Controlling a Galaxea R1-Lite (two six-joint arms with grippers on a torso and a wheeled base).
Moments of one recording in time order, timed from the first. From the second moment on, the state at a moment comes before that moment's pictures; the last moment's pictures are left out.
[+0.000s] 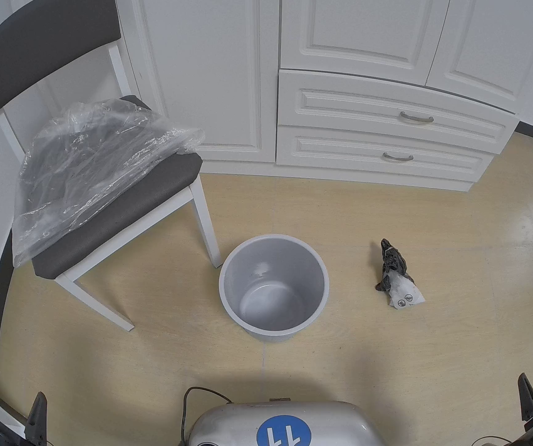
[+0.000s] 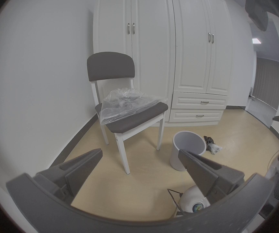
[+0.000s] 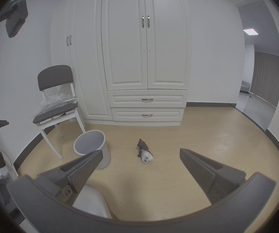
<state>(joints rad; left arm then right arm) 0.00 0.02 -0.02 0.00 -0.02 0.02 0.00 0.02 -0.02 0.00 0.00 0.02</state>
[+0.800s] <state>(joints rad) 0.00 0.02 -0.02 0.00 -0.02 0.02 0.00 0.02 -0.02 0.00 -0.01 0.01</state>
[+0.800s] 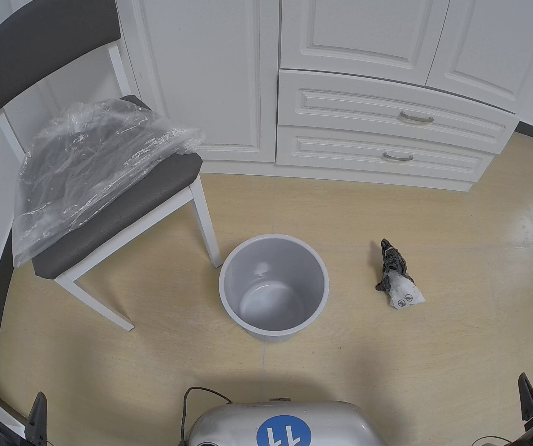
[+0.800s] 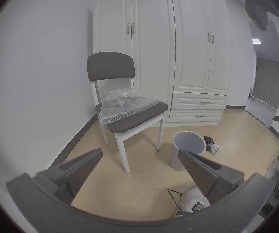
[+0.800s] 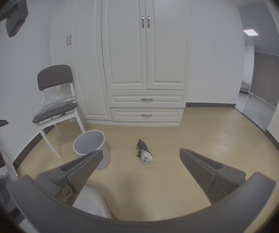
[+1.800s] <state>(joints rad) 0.00 0.02 -0.02 0.00 -0.04 0.06 0.00 0.02 -0.02 0.00 -0.01 0.00</state>
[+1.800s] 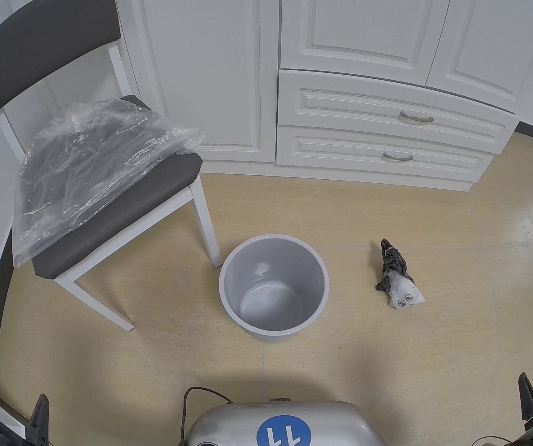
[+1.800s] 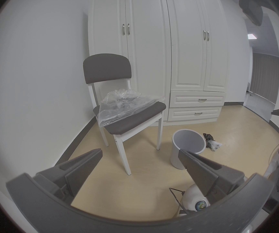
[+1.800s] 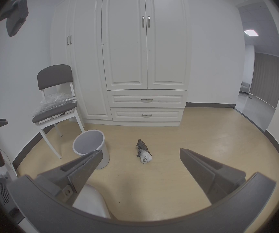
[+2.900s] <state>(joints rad) 0.00 0.02 -0.04 -0.15 -0.03 -0.03 0.00 0.02 -0.02 -0.01 -0.01 0.00</state>
